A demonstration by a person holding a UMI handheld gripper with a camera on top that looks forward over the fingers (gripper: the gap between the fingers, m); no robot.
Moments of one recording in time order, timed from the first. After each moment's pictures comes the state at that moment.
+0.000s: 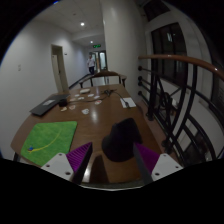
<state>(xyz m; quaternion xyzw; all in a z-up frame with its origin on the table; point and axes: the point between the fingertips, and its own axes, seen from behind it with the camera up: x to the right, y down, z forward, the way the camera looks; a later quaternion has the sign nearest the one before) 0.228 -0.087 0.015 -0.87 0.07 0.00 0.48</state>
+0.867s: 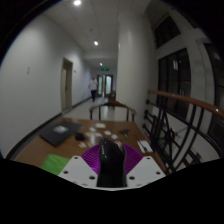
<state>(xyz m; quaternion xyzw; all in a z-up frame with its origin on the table) 0.136 0.006 0.150 -0.80 0.01 -0.05 0.60</state>
